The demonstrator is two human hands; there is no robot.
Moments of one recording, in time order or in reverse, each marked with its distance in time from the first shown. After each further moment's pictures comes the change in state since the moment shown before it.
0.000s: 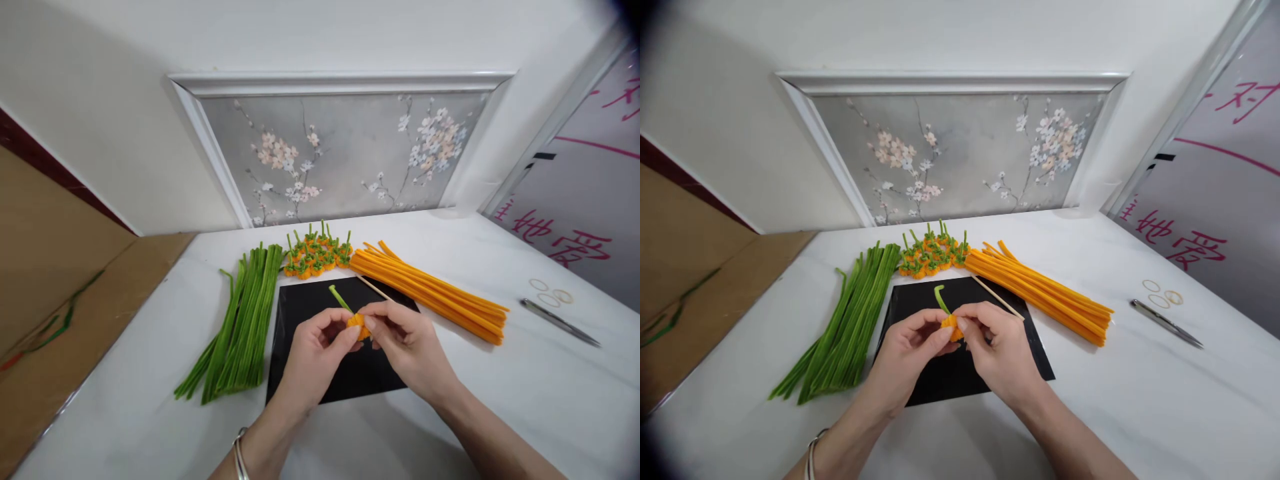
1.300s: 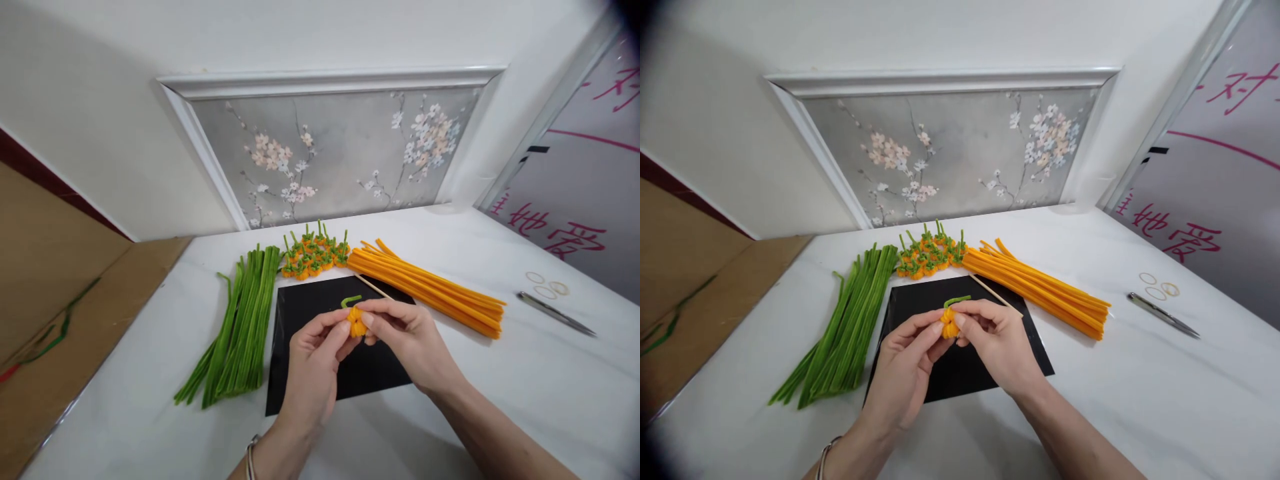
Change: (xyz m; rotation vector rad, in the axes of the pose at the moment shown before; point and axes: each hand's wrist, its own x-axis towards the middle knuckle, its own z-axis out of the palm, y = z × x) left_hand -0.004 -0.006 0.016 -0.434 0.230 -0.058; right_hand 0.008 -0.009 0.001 0.348 0.047 0.200
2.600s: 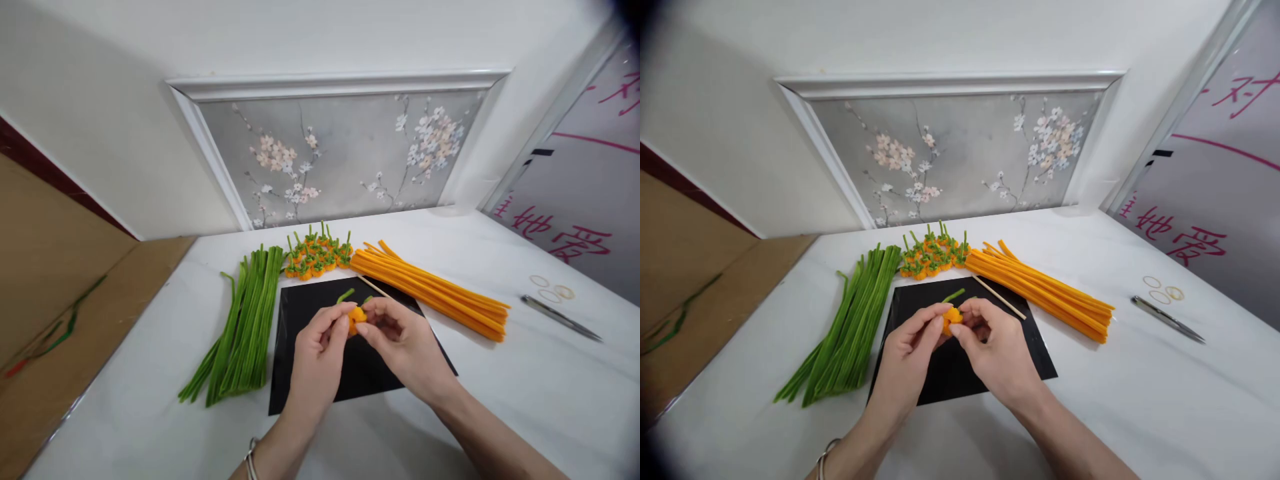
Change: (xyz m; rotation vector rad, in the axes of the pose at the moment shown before) left_hand 0.007 0.000 -0.012 0.476 -0.064 0.251; right_hand -0.005 0.015 0.003 -0.182 -0.032 -0.088
